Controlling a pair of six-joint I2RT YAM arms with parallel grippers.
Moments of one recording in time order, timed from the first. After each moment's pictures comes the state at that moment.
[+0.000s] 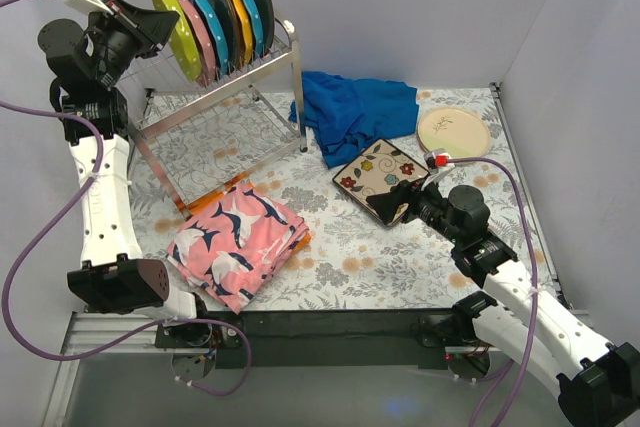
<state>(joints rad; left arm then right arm) 0.20 1.46 1.82 -0.11 0.60 -0.66 0.53 0.74 0.48 0.11 -0.23 0.43</state>
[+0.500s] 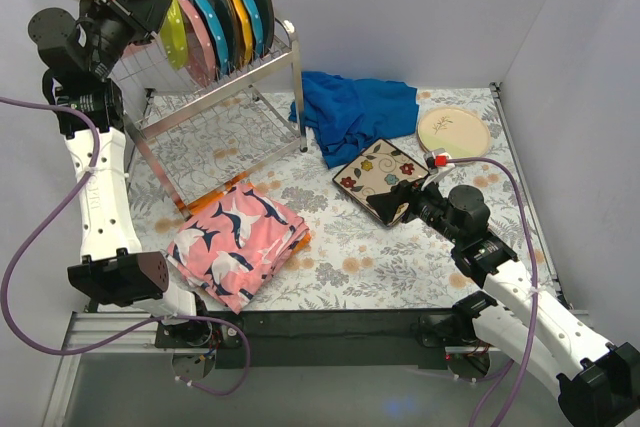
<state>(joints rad) 0.20 1.51 1.94 -0.11 0.58 -0.63 0.53 0.74 0.48 0.11 -0.22 0.42</state>
